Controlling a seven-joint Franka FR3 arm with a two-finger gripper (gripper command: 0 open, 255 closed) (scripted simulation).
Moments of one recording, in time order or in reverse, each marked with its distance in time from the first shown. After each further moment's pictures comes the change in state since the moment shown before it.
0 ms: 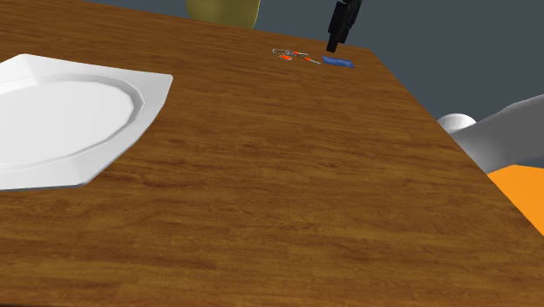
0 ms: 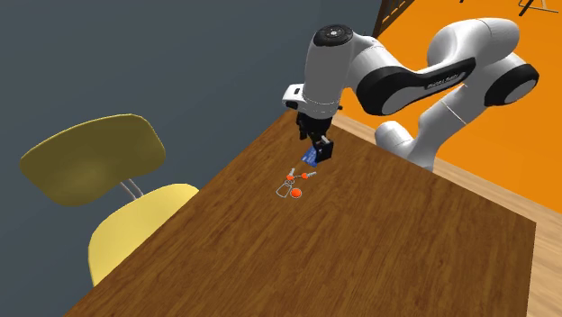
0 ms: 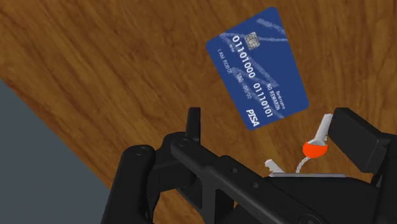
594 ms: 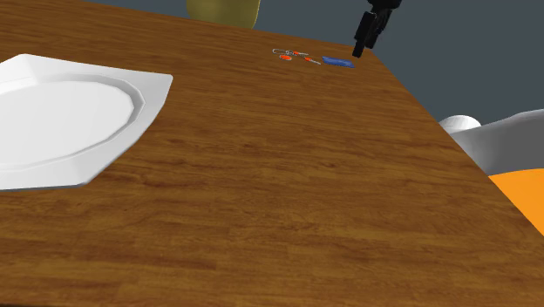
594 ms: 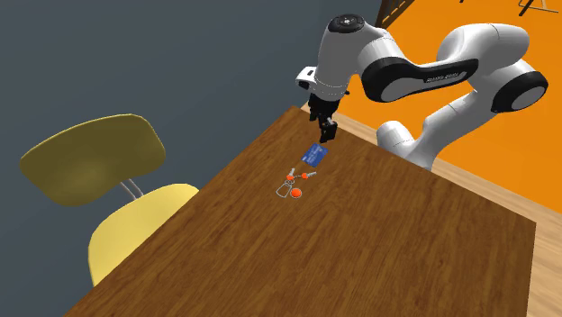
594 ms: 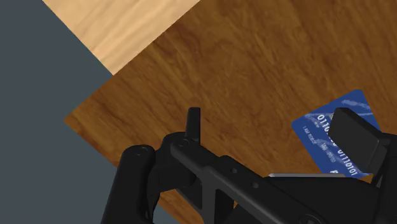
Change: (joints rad) arm -0.096 -0.161 -0.067 -0.129 -0.094 -0.011 0.014
